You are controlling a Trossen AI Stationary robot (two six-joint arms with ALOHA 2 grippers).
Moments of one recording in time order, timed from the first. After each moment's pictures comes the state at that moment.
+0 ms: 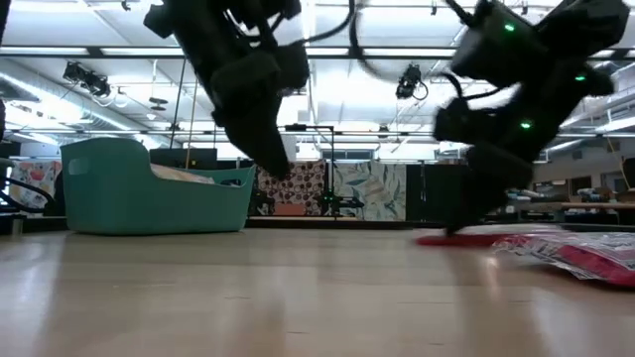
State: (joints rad) left arm -0.13 1.69 1.06 -0.35 -0.20 -0.30; right arm 0.21 1.55 0.60 -0.12 0.41 0.54
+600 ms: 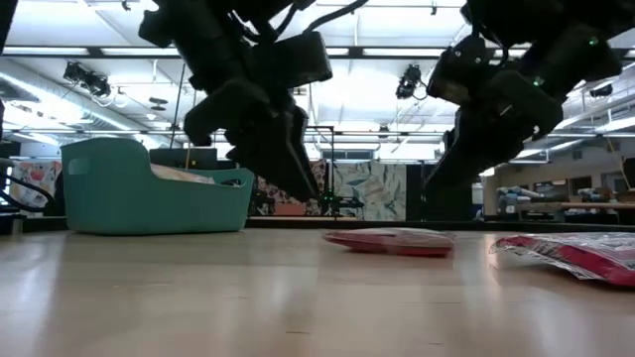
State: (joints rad) left arm -0.25 1.82 1.09 -0.18 -0.26 0.04; right arm 0.27 1.49 0.60 0.09 0.30 0.34
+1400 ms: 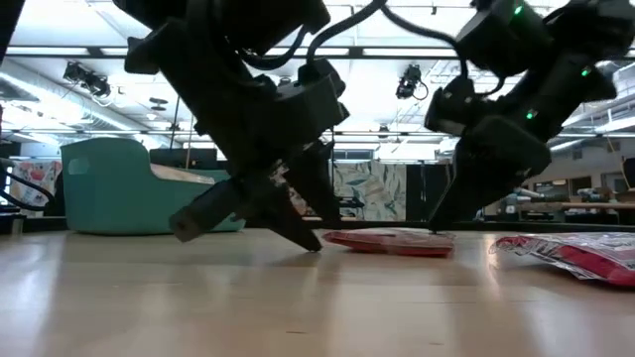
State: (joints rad) left arm -0.33 2.00 1.13 -0.08 -0.47 0.61; right arm 0.24 1.58 0.58 0.11 0.31 0.43
